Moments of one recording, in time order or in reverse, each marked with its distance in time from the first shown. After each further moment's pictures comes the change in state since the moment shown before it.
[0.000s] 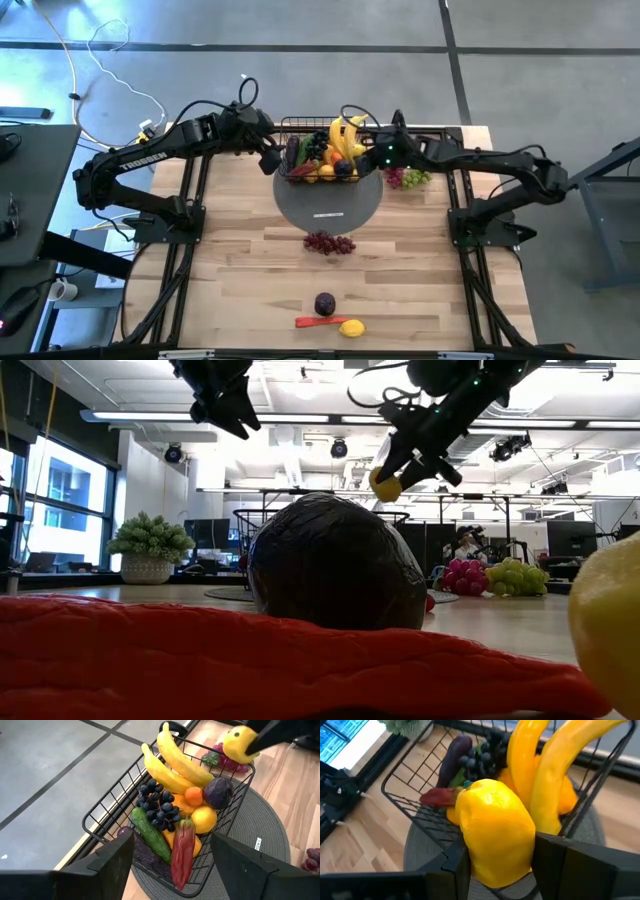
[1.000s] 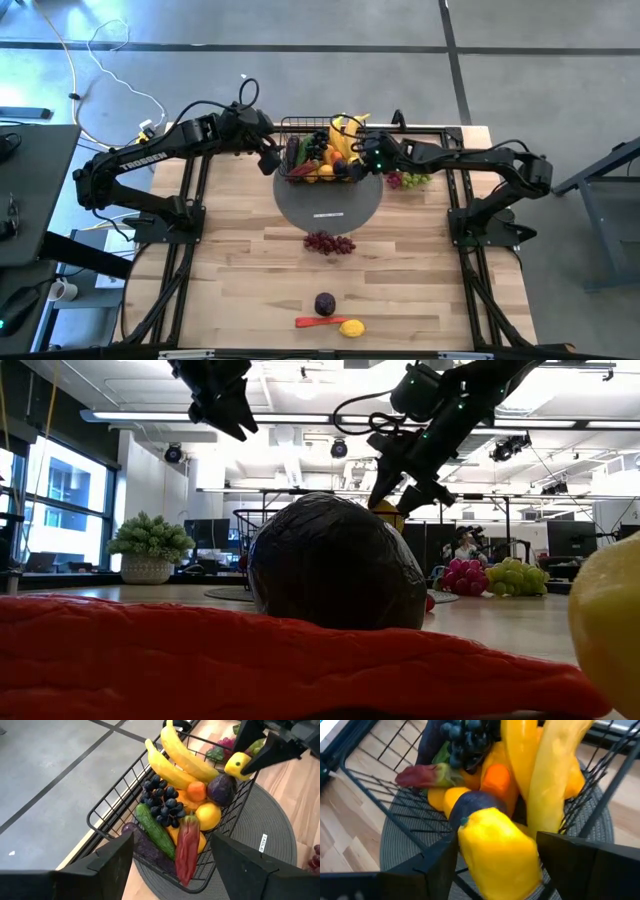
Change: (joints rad) left arm 0.000 0.000 0.000 -0.019 -0.019 0.009; right arm -0.003 0.128 0.000 0.025 -0.019 -0.016
